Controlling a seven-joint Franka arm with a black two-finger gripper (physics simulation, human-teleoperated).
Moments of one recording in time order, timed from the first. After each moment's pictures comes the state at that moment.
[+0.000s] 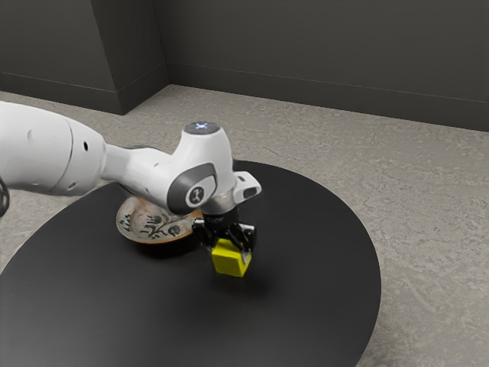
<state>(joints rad) -0.40 0.27 0.16 -2.03 -0.09 2.34 -0.38</state>
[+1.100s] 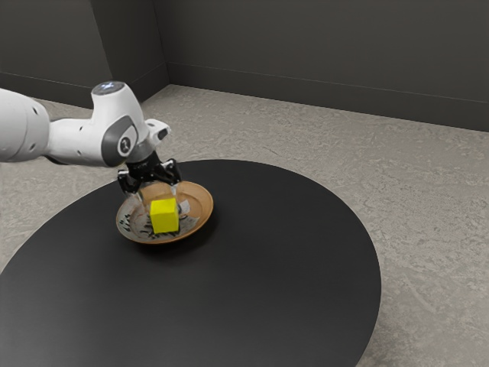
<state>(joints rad) 0.05 0.30 0.12 -1.92 -0.07 2.40 -0.39</state>
